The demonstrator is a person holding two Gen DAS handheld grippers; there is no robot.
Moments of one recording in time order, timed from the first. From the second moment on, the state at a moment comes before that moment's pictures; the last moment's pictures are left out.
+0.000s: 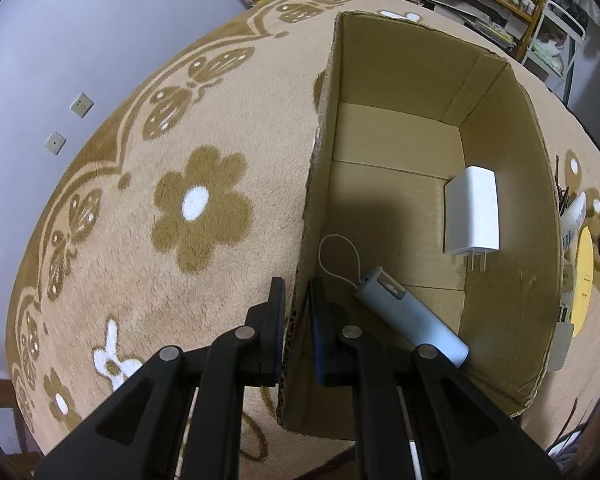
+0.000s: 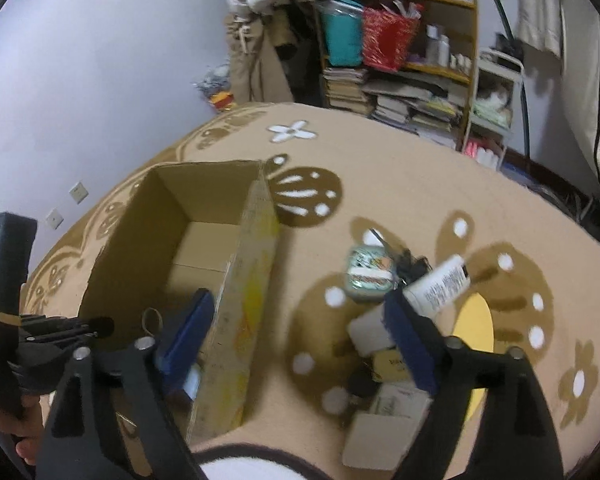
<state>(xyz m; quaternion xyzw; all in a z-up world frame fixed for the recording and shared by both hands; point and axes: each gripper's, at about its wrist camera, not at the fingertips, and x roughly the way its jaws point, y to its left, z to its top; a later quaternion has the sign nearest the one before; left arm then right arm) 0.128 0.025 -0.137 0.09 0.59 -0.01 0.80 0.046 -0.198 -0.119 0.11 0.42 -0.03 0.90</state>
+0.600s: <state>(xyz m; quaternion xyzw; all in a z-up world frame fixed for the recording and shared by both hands) 0.128 0.027 -0.134 0.08 0.59 -0.01 0.80 0.004 -0.240 -0.158 0.14 0.48 -0.10 0.86</state>
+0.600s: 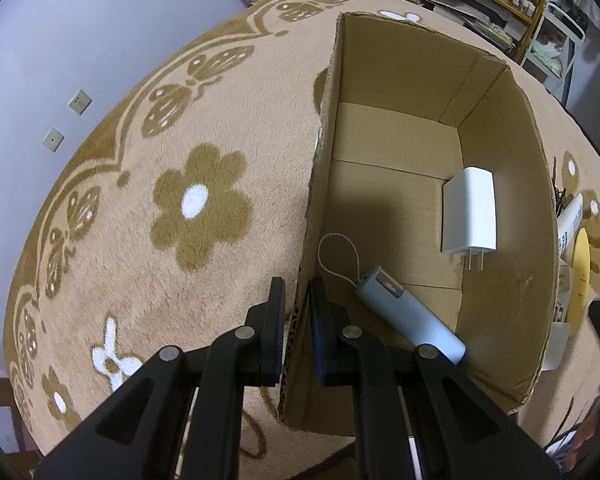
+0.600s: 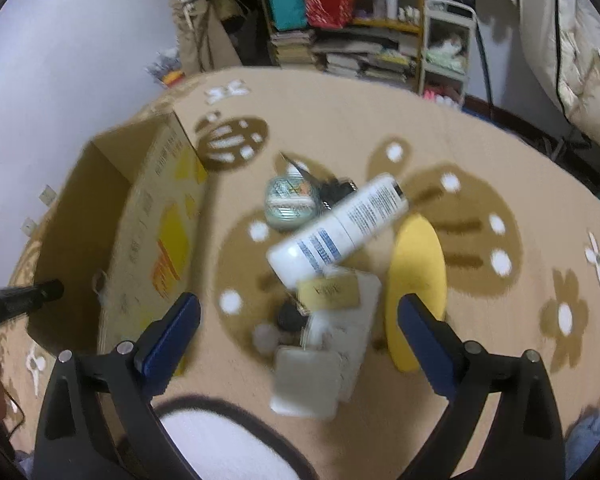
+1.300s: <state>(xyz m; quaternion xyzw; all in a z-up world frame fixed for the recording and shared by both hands) 0.127 0.026 -0.134 0.09 0.59 -0.01 0.80 -0.005 -0.236 -0.212 0.14 0.55 -0.14 0.81</state>
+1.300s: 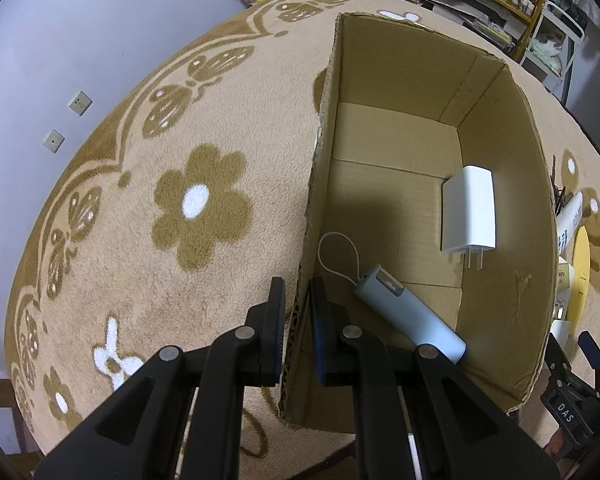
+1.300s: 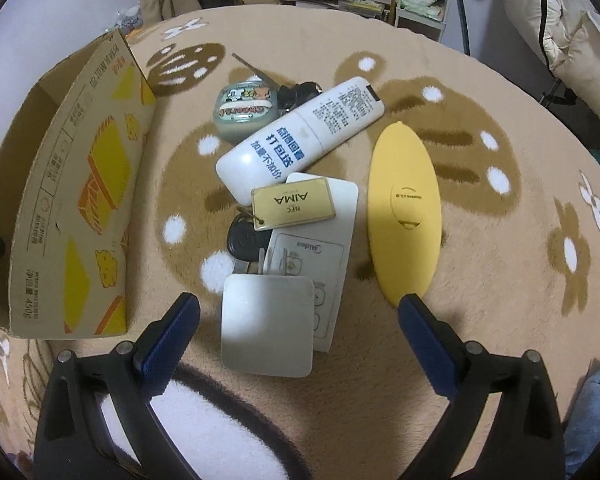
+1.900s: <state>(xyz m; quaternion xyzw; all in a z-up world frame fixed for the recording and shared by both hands) 0.128 0.027 -0.134 0.09 0.59 -0.01 0.80 0.001 -0.229 -0.223 0.13 0.56 -0.13 0.81</state>
